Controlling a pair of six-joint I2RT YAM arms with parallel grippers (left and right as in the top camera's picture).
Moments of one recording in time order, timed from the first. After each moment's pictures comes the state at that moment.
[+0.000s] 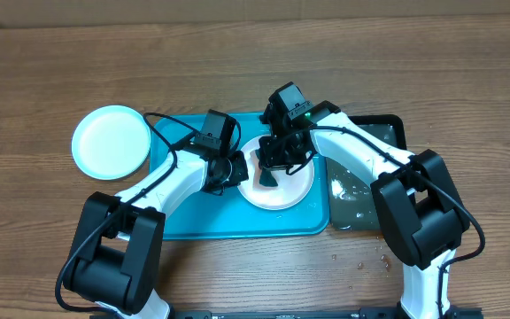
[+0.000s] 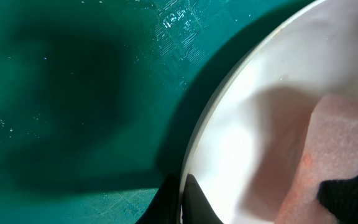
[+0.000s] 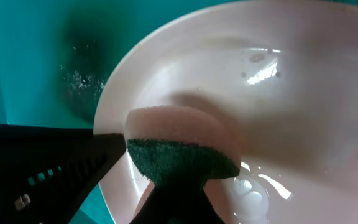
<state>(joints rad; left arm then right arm) -0.35 1.78 1.00 -0.50 0.16 -0.57 0.54 2.07 1.47 -0.70 -0.45 0.35</state>
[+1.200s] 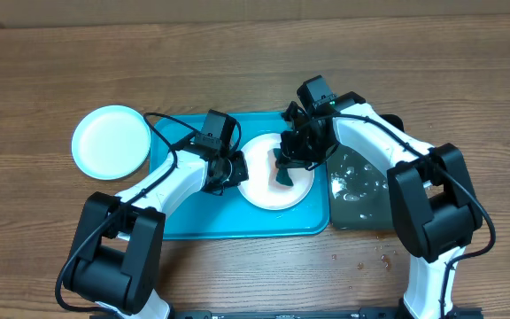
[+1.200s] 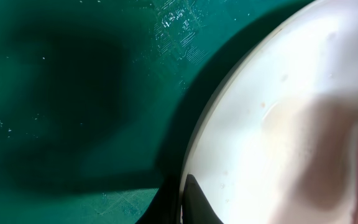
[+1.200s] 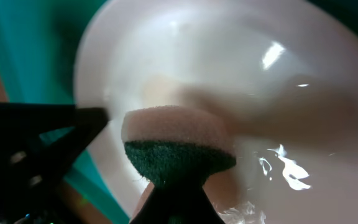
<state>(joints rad) -0.35 1.78 1.00 -0.50 0.16 -0.57 0.42 2.07 1.46 -0.82 -0.59 0.28</state>
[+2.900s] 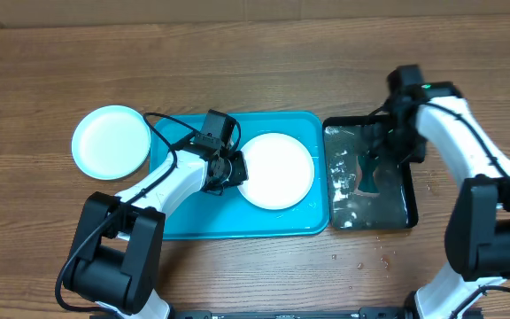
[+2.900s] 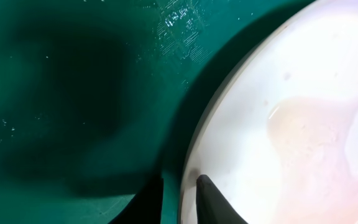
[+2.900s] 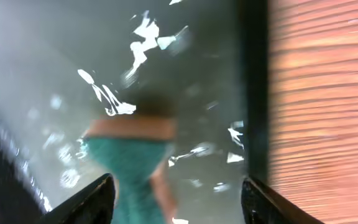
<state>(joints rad) -0.35 1.78 1.00 -0.50 0.16 -0.57 0.03 1.87 1.40 -1.06 0.01 0.20</state>
